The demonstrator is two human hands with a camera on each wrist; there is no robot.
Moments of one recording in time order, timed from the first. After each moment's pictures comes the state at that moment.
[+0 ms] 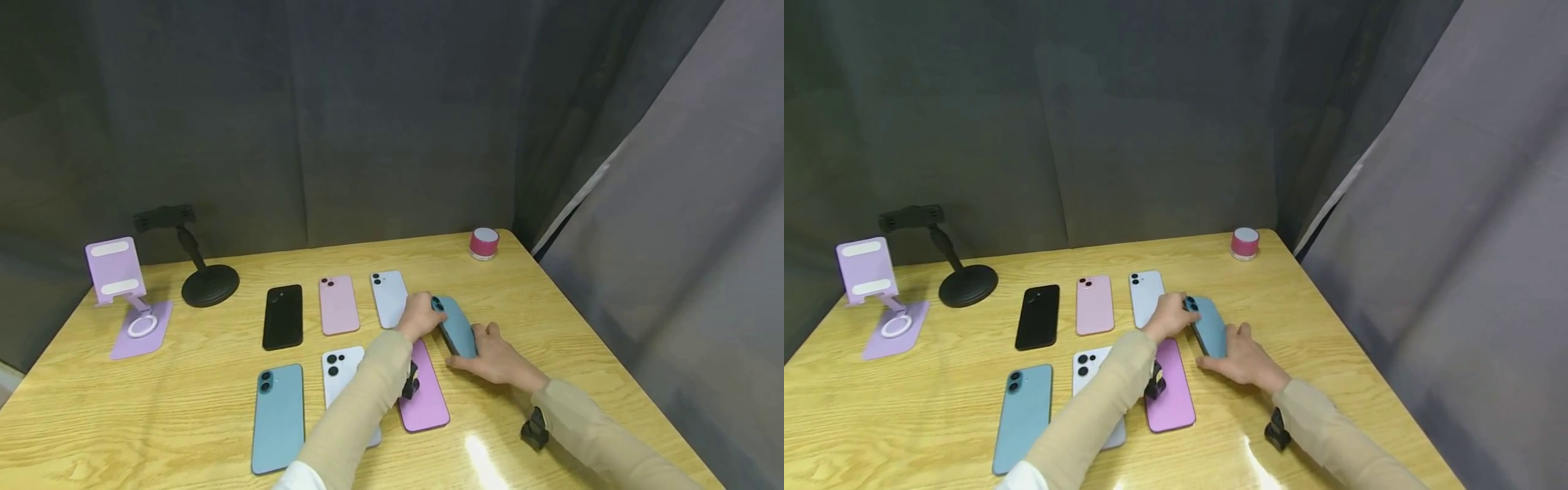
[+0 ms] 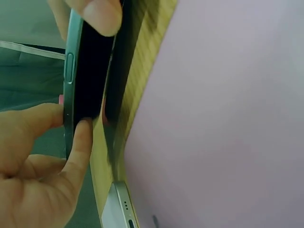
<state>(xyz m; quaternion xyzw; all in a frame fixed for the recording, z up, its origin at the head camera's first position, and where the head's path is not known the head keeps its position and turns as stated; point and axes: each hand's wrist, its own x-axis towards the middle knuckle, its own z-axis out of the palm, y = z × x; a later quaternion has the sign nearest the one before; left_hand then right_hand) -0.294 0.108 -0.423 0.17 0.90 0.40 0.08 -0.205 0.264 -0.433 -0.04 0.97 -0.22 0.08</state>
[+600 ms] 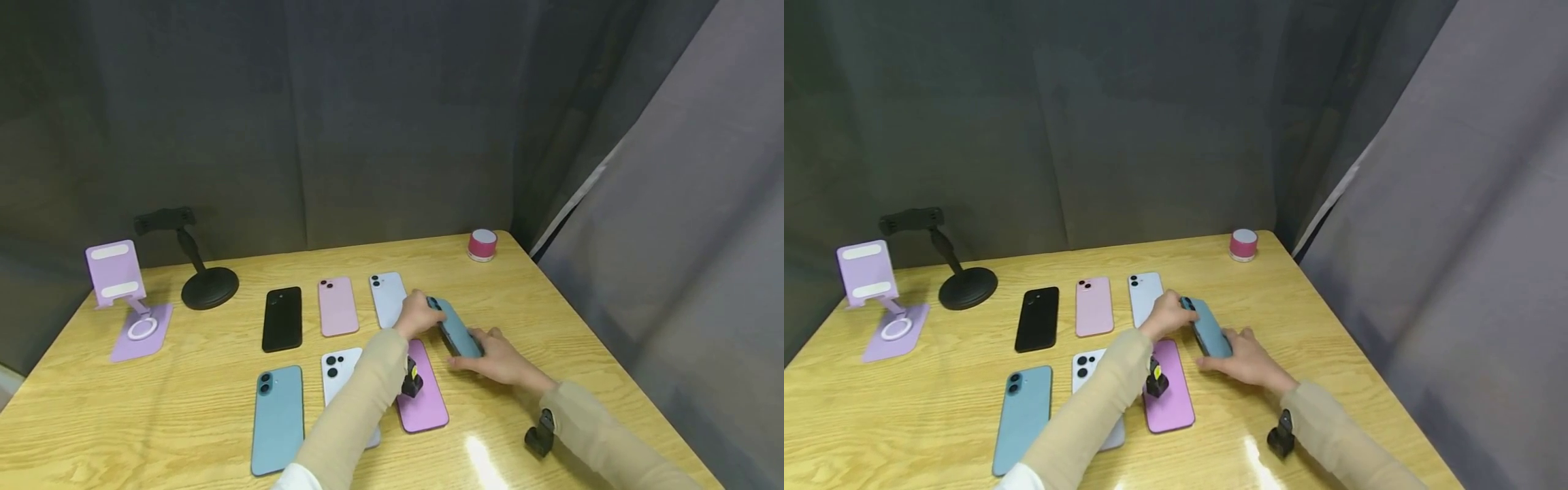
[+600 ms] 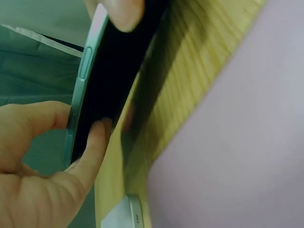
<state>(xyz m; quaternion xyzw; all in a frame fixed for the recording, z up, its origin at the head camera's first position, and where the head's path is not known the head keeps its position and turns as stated) -0.288 0.105 -0.412 0.11 0.86 0.49 0.13 -0.200 0.272 -0.427 -0.02 0.95 -0.30 0.11</state>
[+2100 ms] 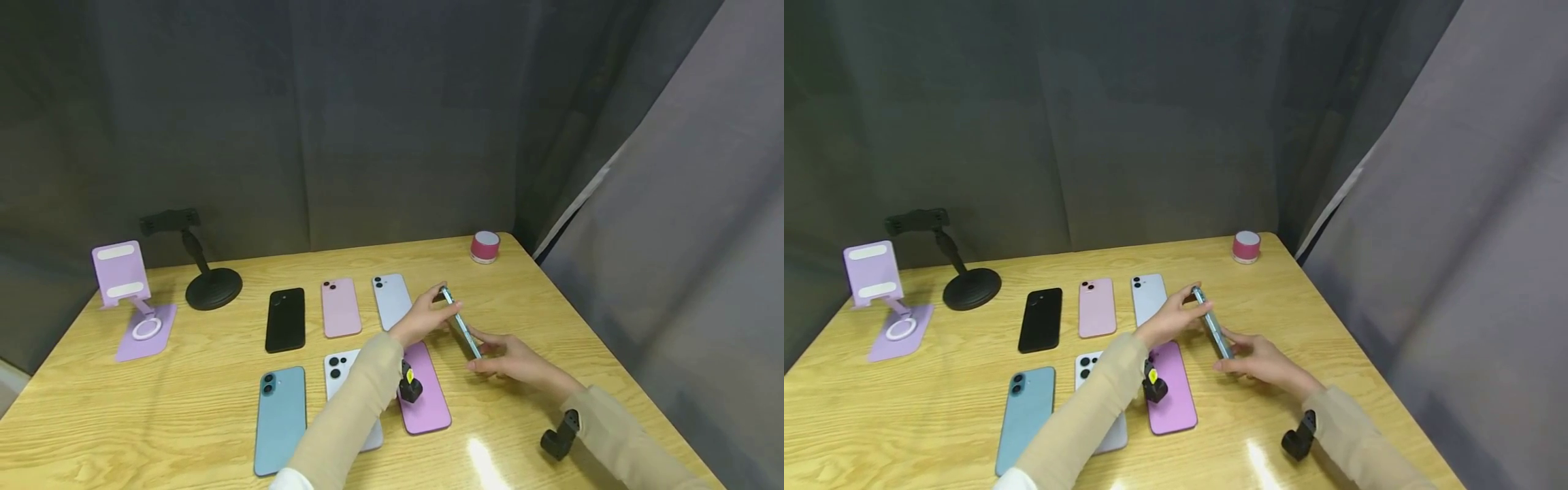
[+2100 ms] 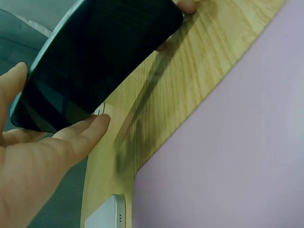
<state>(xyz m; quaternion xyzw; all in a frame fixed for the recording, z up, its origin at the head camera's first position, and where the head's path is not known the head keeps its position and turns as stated) -0.289 0.108 -0.421 0.17 0.67 0.68 0.24 -0.195 0.297 -0.420 -0.05 0.87 -0.47 0.16</state>
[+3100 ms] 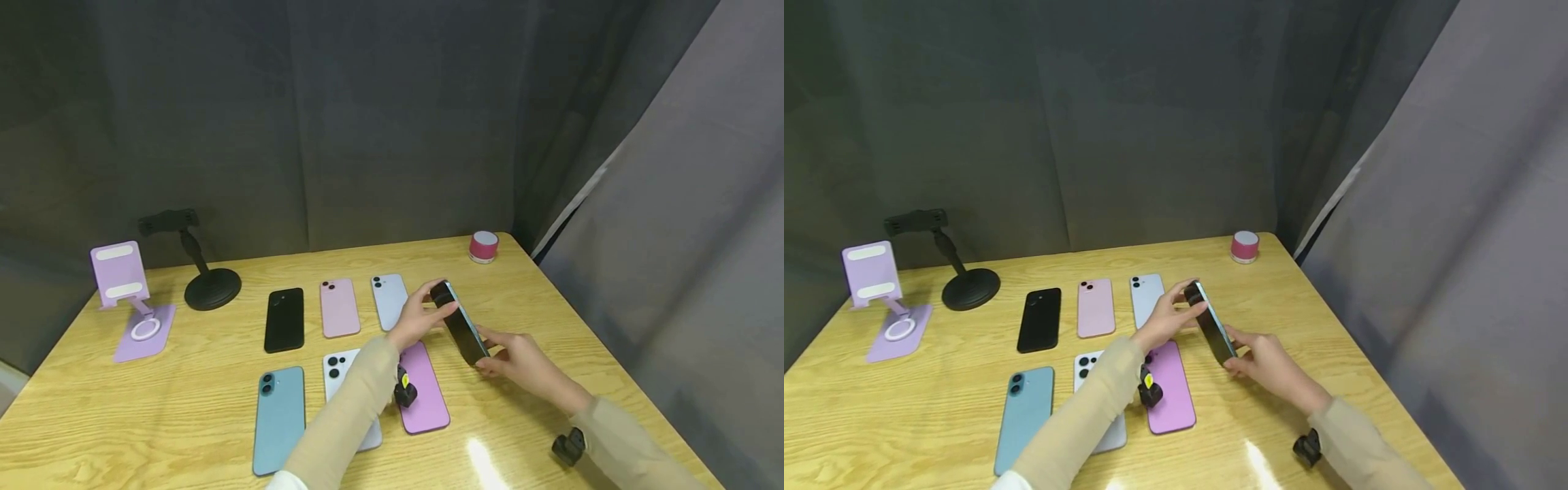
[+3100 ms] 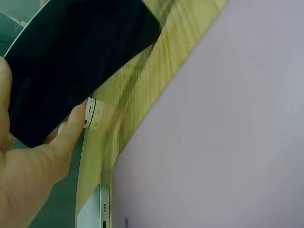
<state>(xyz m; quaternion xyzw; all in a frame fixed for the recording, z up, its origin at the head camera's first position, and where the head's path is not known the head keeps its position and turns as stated) -0.285 0.098 -0.429 0.19 0.69 0.68 0.14 -0.175 0.295 -0.406 -0.19 0.91 -0.38 0.01</state>
